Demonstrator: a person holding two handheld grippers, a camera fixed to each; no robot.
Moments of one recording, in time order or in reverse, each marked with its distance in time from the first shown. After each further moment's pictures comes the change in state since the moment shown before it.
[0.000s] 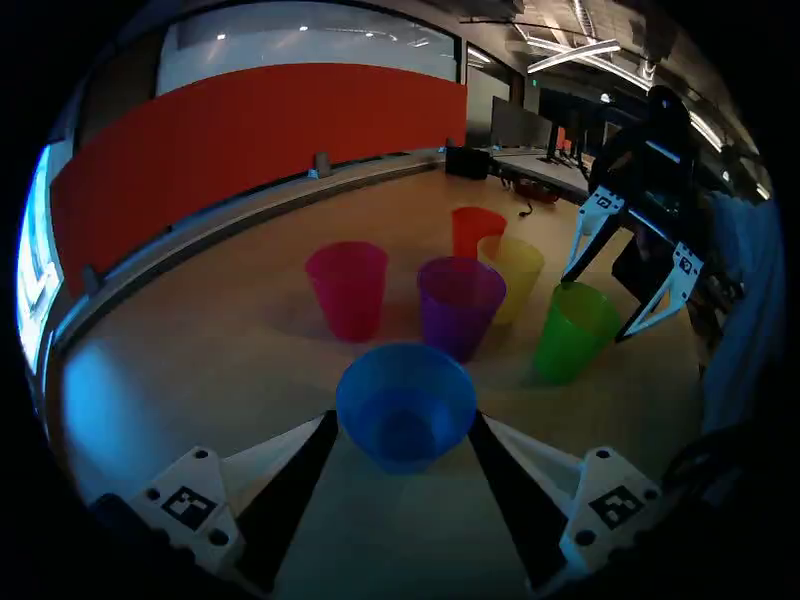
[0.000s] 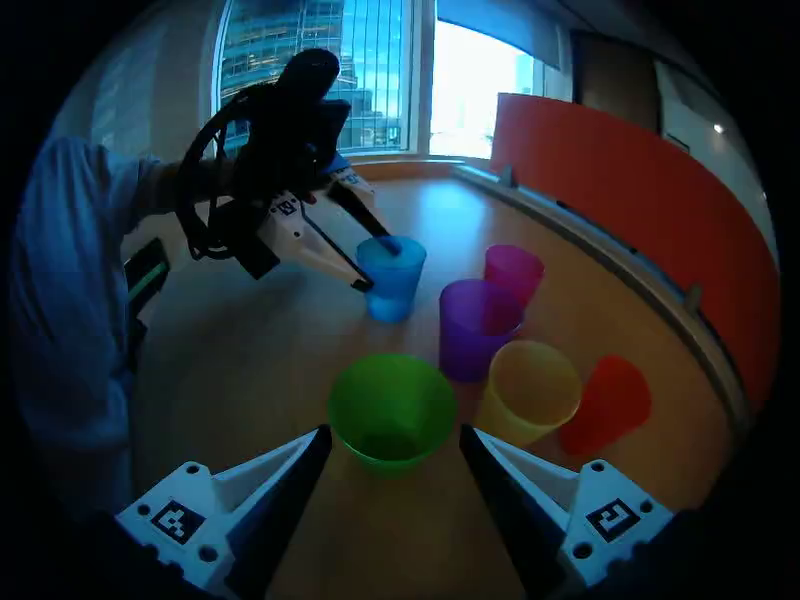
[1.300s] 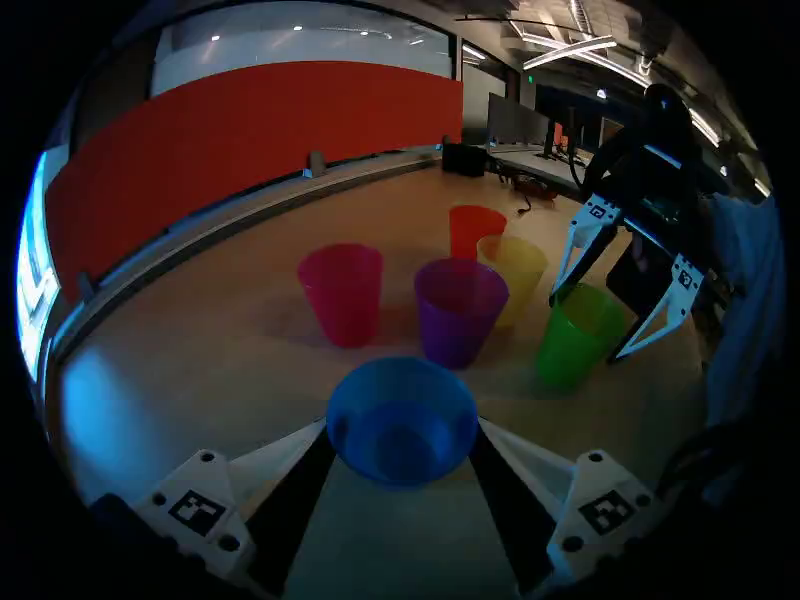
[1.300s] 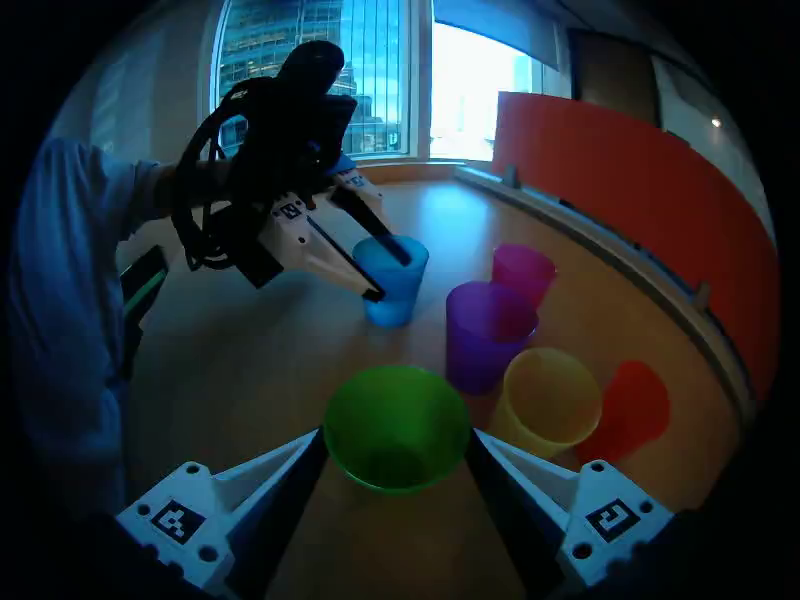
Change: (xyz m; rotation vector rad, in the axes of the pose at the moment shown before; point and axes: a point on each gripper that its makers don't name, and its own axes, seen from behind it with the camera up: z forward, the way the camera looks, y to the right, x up) left arm 0.004 0.002 0.010 -0.005 -0.006 0.016; right arm 0.003 -0.003 0.020 0.012 0.022 0.016
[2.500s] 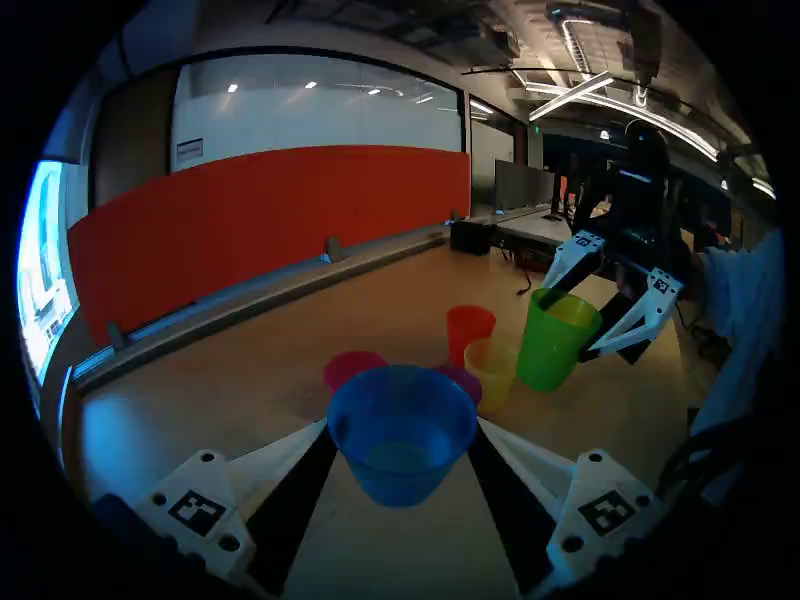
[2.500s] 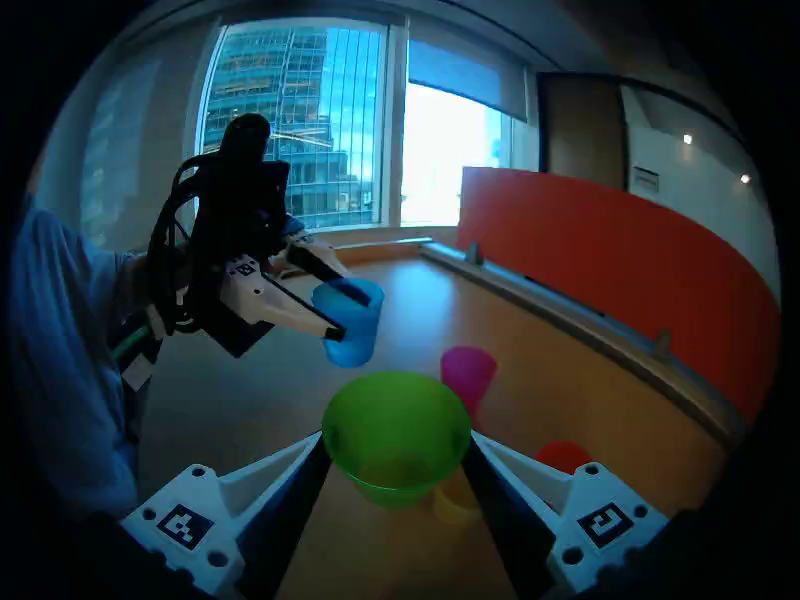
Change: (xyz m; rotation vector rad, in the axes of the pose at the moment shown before) left arm 0.093 0.004 -0.070 0.065 0.229 0.000; right arm 0.095 0.023 -0.061 -0.098 0.231 0.025
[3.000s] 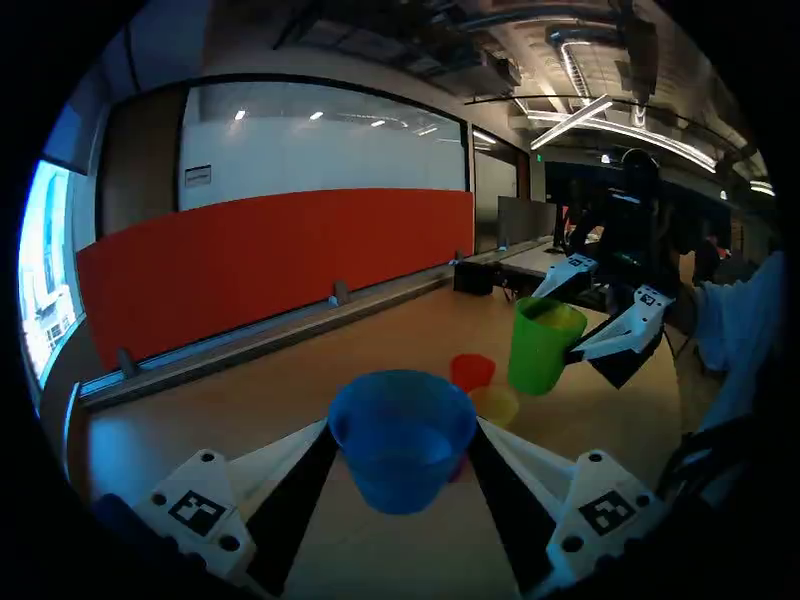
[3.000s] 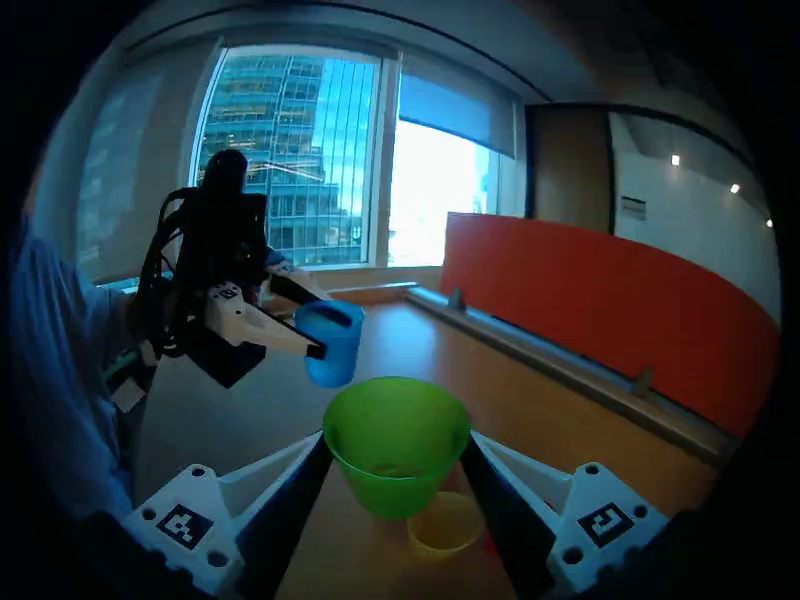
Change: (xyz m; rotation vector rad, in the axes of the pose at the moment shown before) left arm 0.049 -0.007 -0.021 0.017 0.115 -0.008; right arm 0.054 0.015 -0.009 -0.041 0.131 -0.007
